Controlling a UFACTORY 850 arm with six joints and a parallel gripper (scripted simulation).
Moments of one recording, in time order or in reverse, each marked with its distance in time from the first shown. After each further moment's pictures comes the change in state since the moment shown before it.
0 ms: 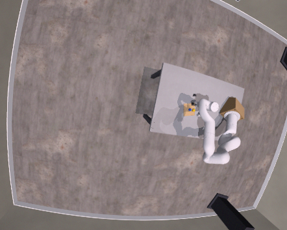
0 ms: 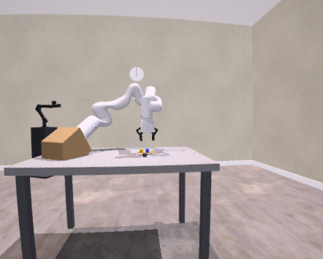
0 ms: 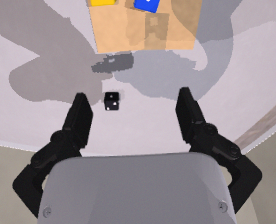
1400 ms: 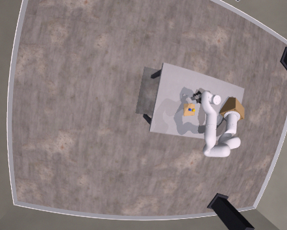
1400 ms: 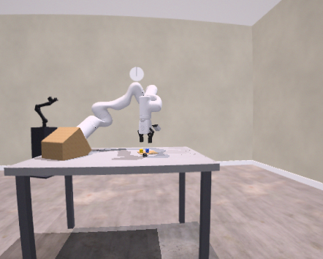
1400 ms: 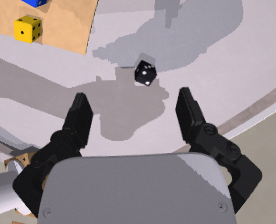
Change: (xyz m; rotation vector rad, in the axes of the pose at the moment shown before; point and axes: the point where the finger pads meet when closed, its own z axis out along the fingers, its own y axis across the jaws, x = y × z) arm -0.059 -0.028 0.006 0.001 0.000 1.136
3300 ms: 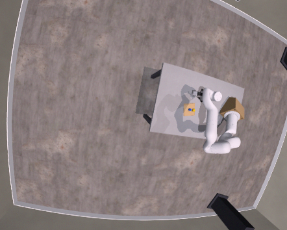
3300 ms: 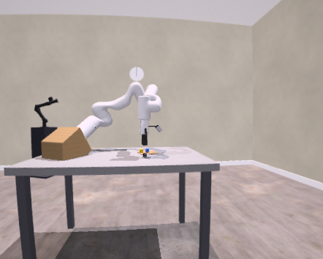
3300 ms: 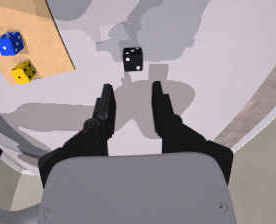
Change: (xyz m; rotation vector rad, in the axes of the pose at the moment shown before) arm -0.025 0.017 0.004 0.007 -0.006 0.525
